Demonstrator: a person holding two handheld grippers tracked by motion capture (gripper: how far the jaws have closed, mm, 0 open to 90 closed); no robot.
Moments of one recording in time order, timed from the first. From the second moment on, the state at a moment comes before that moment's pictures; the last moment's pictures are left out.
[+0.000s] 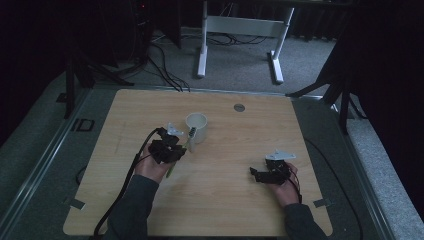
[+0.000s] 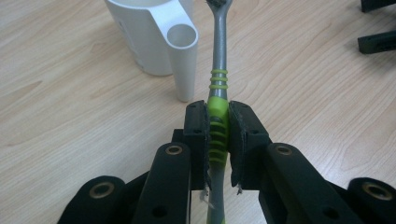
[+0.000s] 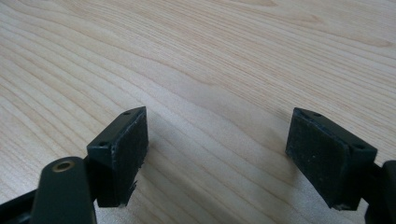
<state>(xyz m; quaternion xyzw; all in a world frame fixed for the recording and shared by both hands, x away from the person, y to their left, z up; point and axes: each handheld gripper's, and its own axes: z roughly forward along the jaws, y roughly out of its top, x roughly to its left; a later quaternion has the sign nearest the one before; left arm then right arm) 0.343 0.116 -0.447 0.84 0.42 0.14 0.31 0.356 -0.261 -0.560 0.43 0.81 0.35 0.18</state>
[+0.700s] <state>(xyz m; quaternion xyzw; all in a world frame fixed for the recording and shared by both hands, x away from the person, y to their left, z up) 0.340 0.117 -0.444 0.83 0.42 0.17 0.33 0.356 -0.261 -0.560 0.42 0.81 0.35 0.19</state>
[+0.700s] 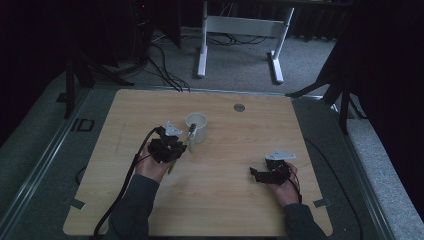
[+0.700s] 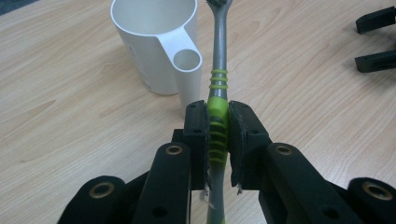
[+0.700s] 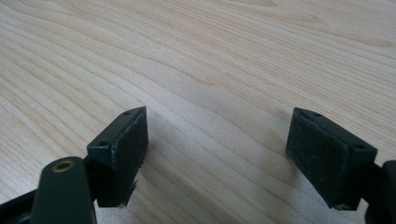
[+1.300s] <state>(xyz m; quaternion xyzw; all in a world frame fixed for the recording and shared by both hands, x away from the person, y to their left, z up) 0.341 0.117 -0.444 0.82 0.42 0.19 0.35 0.356 -0.261 -0.560 0.42 0.81 0.35 0.19</state>
